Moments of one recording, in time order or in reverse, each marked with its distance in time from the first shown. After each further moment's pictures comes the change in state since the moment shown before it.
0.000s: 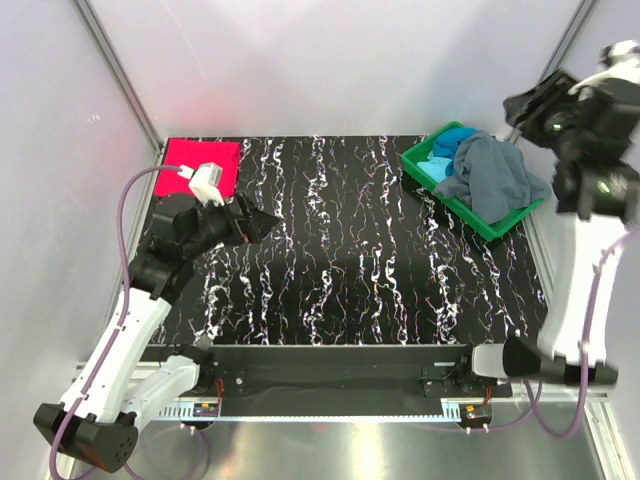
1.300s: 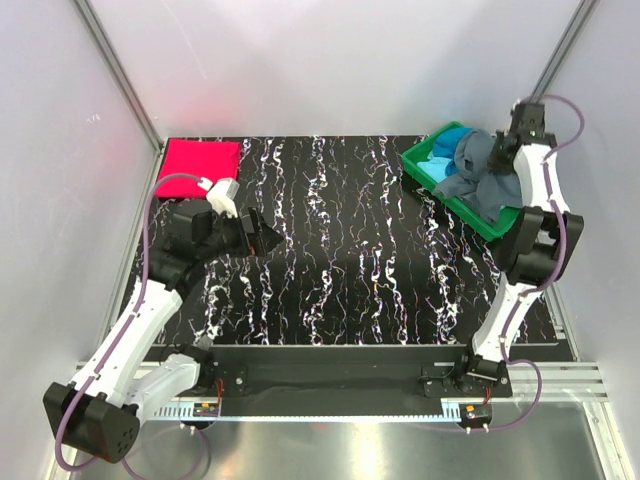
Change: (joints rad) left arm 0.000 0.055 -0.109 -0.007 0.020 0.076; right arm -0.079 0.726 -0.156 0.077 0.204 -0.345
